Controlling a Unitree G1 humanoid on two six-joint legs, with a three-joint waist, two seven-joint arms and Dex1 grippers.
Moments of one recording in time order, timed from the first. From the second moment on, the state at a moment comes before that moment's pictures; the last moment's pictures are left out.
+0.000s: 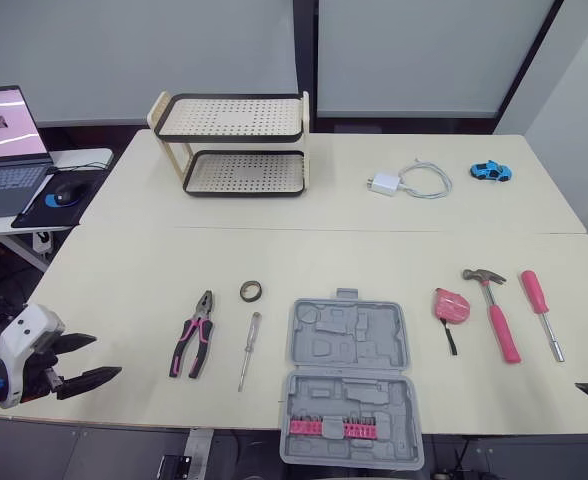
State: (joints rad) left arm 0.20 1.02 0.44 0.29 -0.31 0.23 -1.25; right arm 0.56 -1.03 -0.81 -0.23 0.26 0.35 1.31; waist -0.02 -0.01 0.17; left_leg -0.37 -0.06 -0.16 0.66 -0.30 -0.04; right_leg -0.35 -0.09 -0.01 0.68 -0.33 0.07
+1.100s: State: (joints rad) left arm -0.43 0.90 -0.03 0.43 -0.20 -0.05 -1.45; right arm 0.02 -0.89 -0.24 -0.86 0.72 0.81 0.79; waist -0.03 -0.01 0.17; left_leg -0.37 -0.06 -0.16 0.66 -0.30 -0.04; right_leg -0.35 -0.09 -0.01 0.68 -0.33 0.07
